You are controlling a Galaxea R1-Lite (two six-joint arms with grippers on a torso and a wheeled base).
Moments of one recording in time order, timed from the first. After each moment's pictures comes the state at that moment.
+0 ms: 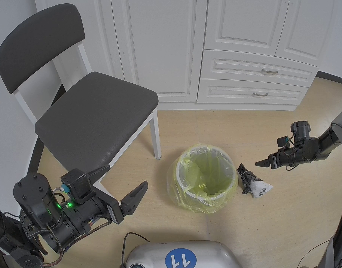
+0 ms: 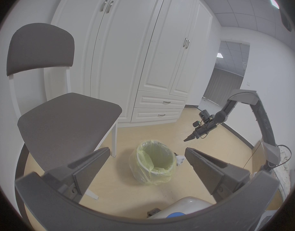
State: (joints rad) left arm -0.72 1.63 -0.17 -1.36 0.17 -0.10; right arm -0.07 2.19 -1.15 -0.28 0.35 -0.26
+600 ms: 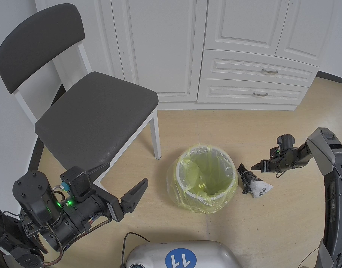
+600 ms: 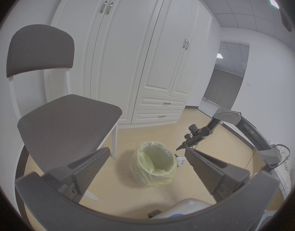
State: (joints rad) left arm -0.72 1.62 -0.19 -1.36 0.17 -0.09; right arm -0.10 2.63 -1.60 -0.19 0.22 -0.02
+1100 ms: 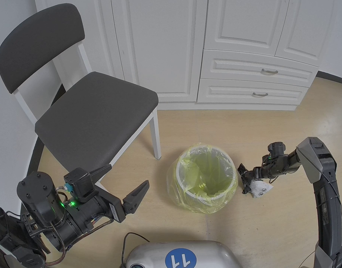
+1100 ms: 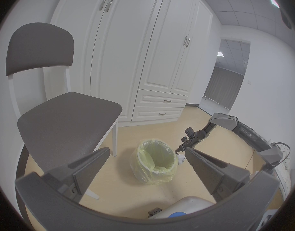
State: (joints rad) left arm -0.71 1.65 -0.19 -1.36 0.17 -0.09; right arm -0.08 2.78 -1.76 -0.13 0.17 -0.03
